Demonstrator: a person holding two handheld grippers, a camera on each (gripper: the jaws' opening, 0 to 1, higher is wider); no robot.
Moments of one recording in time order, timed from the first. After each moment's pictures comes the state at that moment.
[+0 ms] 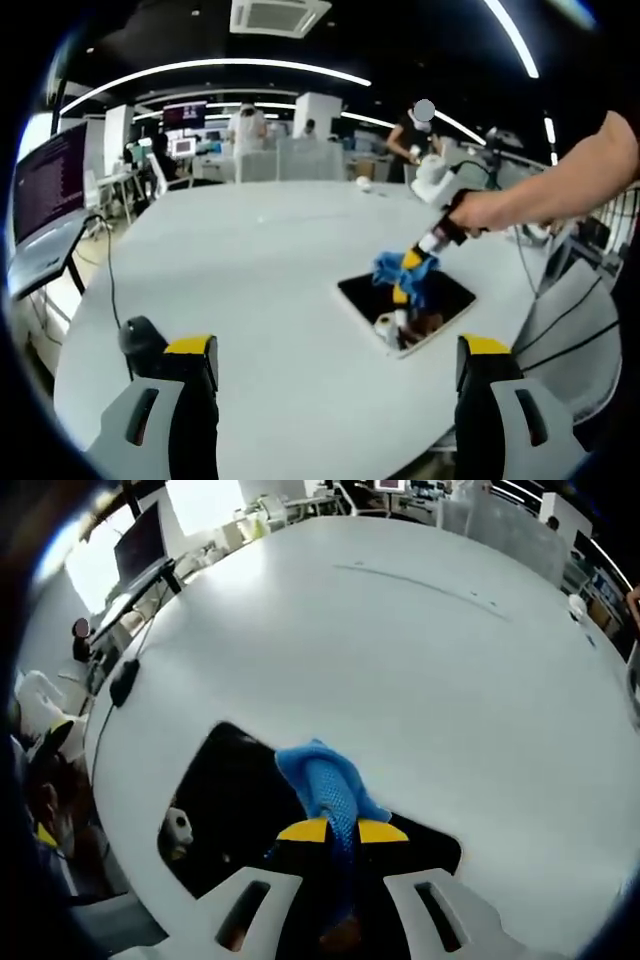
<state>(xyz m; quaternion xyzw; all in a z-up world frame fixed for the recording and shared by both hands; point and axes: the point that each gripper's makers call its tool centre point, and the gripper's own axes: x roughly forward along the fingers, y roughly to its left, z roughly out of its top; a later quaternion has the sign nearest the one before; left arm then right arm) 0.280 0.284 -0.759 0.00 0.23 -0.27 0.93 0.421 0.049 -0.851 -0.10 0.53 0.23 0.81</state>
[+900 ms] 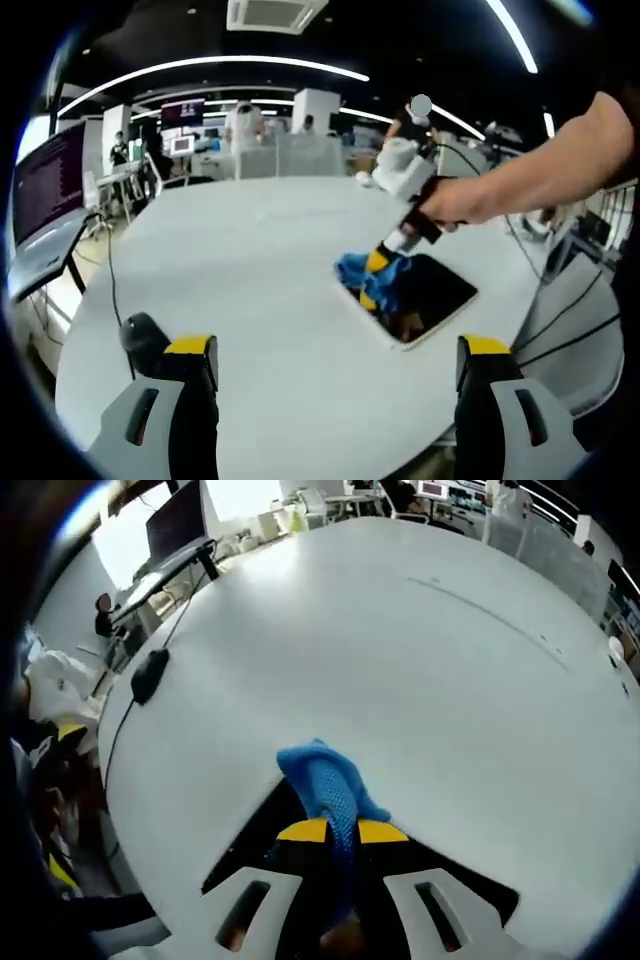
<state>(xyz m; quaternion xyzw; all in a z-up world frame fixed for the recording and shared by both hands) 0.279 0.289 -0.761 0.01 0.24 -0.27 0.93 0.428 0.136 -0.851 -0.13 0.52 0.29 0.79</state>
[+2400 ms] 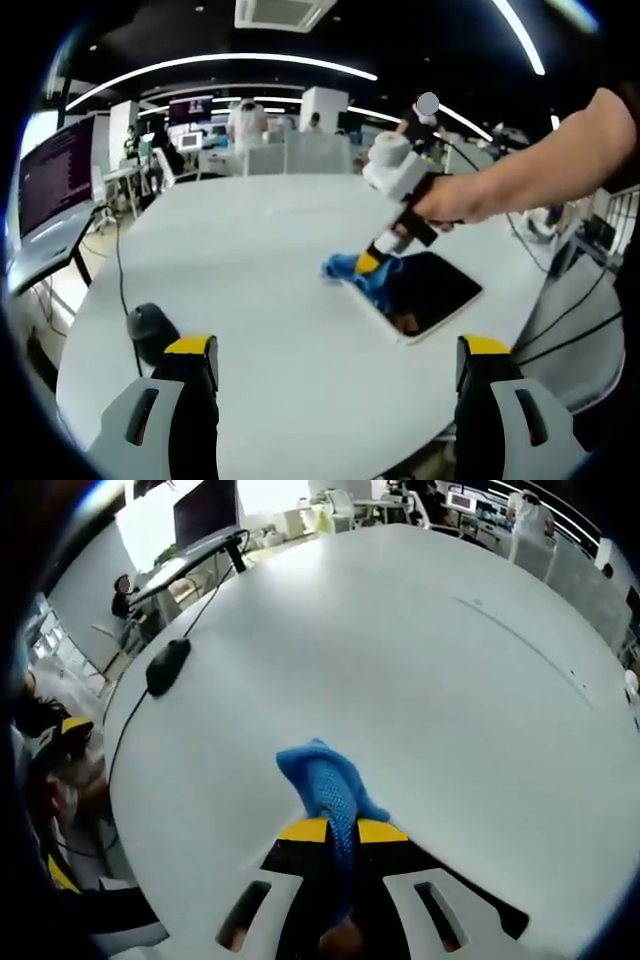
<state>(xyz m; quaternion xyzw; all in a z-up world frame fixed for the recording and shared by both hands) 0.274 0.298 -0.764 0.01 0.24 -0.25 0.94 0.430 0.166 -0.857 -0.15 0.50 0.32 0.79</state>
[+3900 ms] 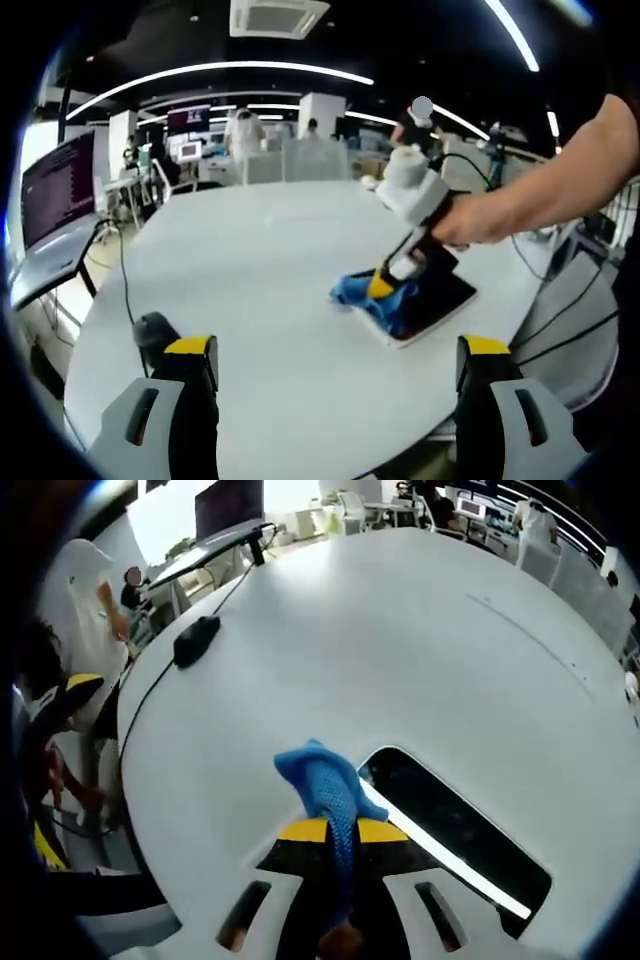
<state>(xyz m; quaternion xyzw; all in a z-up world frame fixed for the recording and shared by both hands) 0.262 0.292 -0.749 0.02 0.23 -0.25 0.94 0.376 0.165 -0.849 -0.16 0.50 0.34 0.78</state>
